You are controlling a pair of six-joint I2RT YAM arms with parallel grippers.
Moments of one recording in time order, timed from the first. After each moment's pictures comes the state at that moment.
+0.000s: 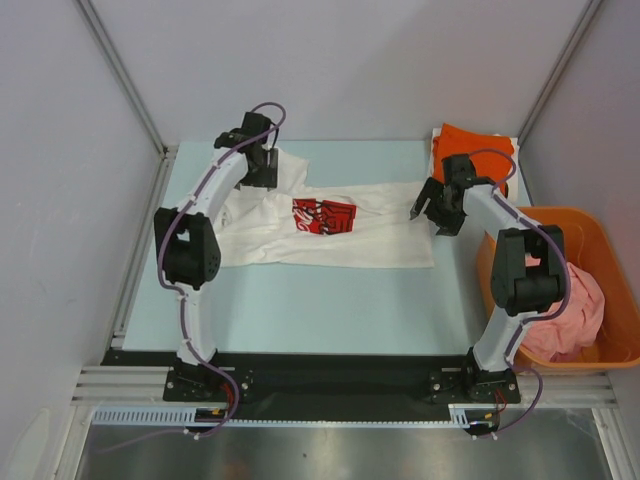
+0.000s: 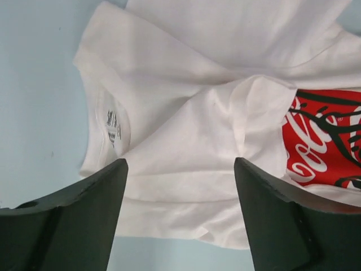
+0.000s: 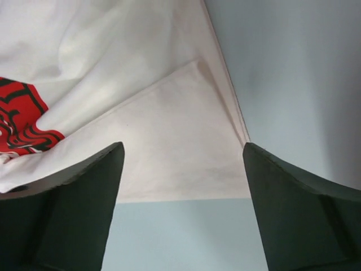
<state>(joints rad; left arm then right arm) -0.25 2.12 2.00 -0.93 -0.27 -0.18 0.10 1.82 1.35 -0.61 -0.04 0.61</state>
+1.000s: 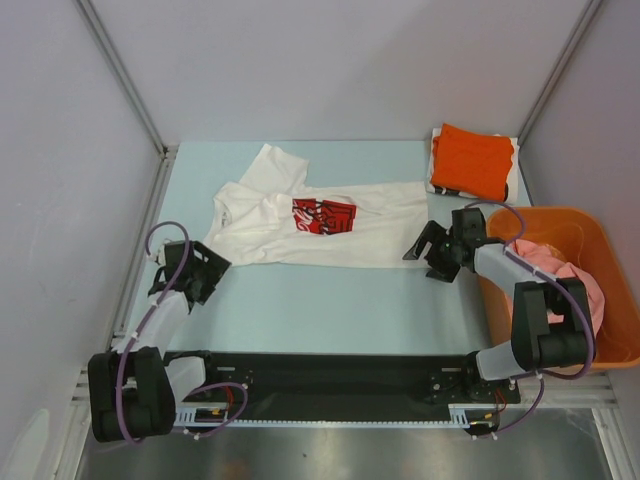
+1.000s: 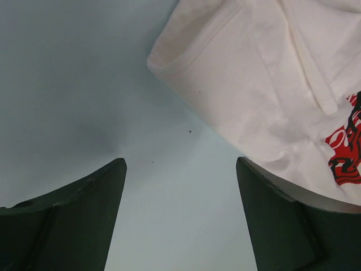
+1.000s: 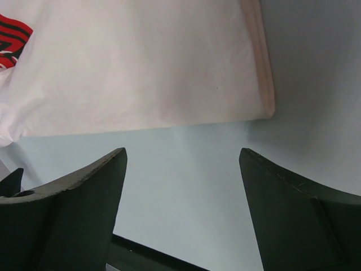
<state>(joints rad) 0.12 1.07 0.46 -0.26 0.02 -0.85 0.09 1.44 0.75 -0.31 -0.28 0.67</state>
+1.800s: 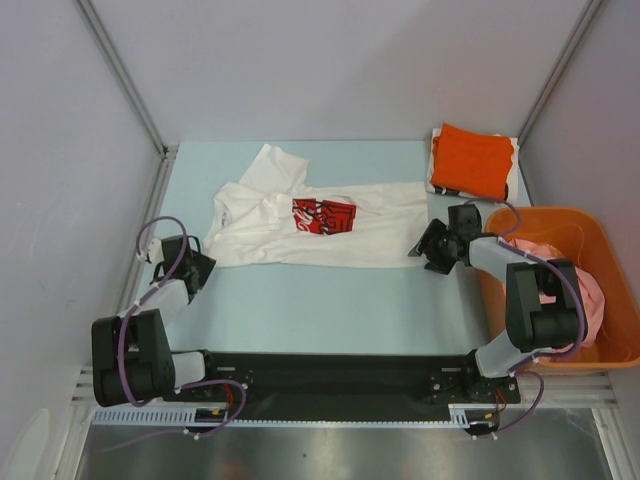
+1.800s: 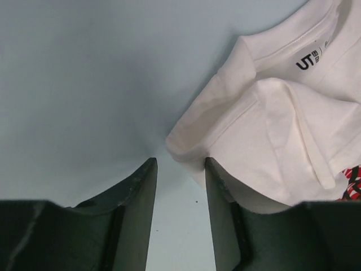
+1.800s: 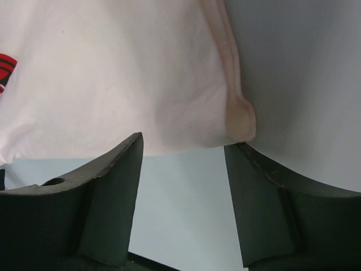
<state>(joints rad) 0.17 1.26 0.45 0.00 -0.11 -0.92 0.09 1.56 0.79 -0.22 -0.20 0.68</state>
